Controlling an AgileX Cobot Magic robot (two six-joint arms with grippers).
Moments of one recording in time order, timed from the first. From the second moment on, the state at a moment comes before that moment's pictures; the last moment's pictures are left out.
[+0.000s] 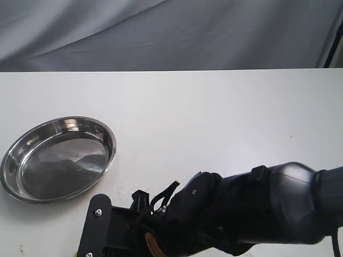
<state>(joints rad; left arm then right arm) -0.01 0.00 0.00 0.04 0.32 -0.04 1.05 1.84 -0.86 -1.73 -0.31 1.31</state>
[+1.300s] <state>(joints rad) -0.01 0.00 0.00 0.04 0.32 -0.04 1.08 1.87 -0.87 -1.44 -0.28 1.06</state>
